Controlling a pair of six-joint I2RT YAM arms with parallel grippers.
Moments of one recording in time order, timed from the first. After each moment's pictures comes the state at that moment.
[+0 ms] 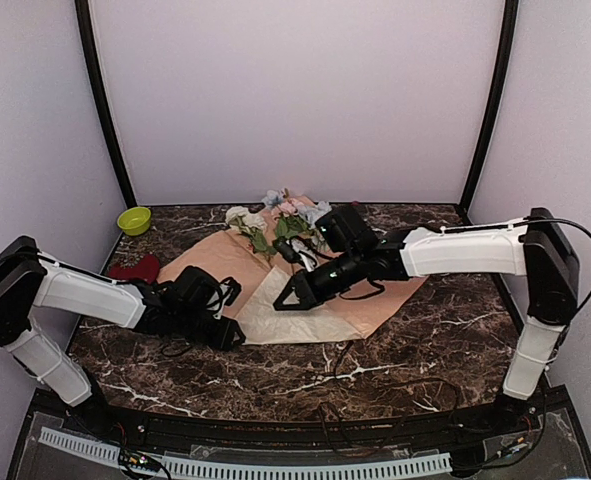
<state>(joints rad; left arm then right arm) -0.78 1.53 0.63 -0.08 0.09 -0.41 0.88 1.76 1.22 -0.25 -0.58 0.39</state>
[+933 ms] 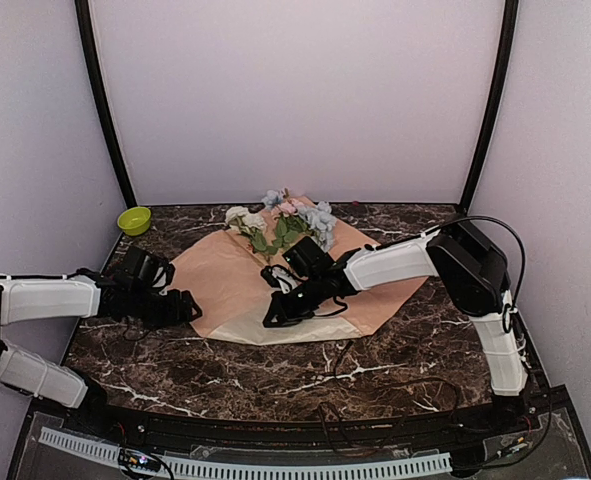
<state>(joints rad) -0.43 1.27 0.57 -0.27 0.14 -0.56 0.92 2.23 1.50 -0.20 -0.49 0.49</state>
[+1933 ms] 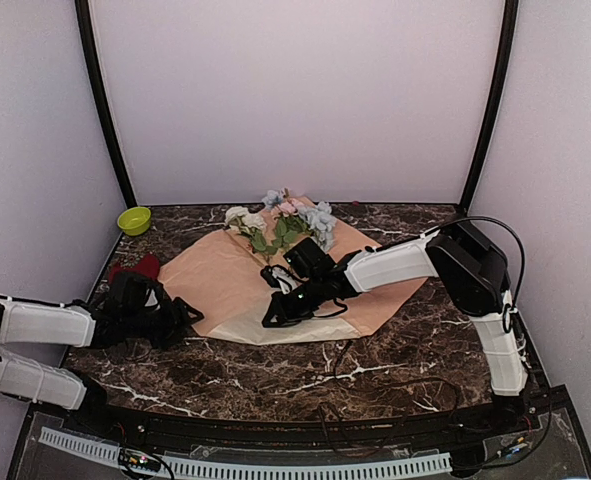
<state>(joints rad) -0.39 1.21 0.31 0.13 0.29 -0.99 0.92 2.23 1.48 -0.15 -0.50 0.49</state>
